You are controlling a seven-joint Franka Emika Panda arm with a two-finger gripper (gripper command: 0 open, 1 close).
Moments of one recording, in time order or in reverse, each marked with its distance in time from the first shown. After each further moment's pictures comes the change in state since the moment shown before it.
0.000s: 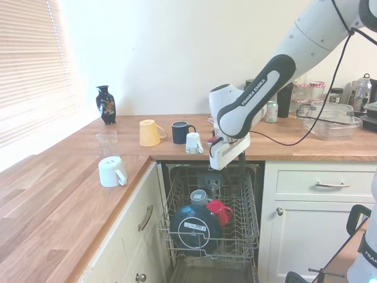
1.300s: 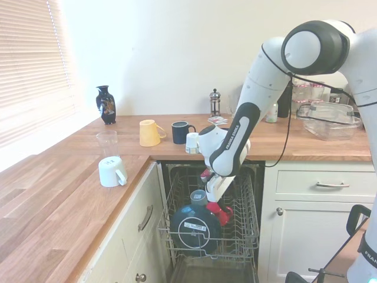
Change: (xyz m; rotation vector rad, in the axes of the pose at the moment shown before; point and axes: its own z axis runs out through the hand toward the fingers) arm 0.030 -0.052 0.133 -0.065 0.014 -0.156
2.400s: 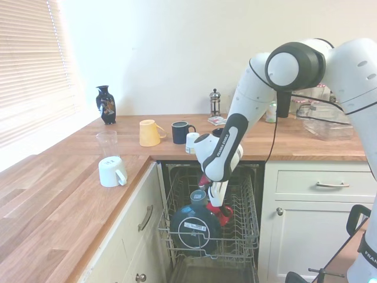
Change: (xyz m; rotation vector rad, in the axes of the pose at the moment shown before) arm 0.024 -0.015 0.040 -0.040 -0.066 -0.305
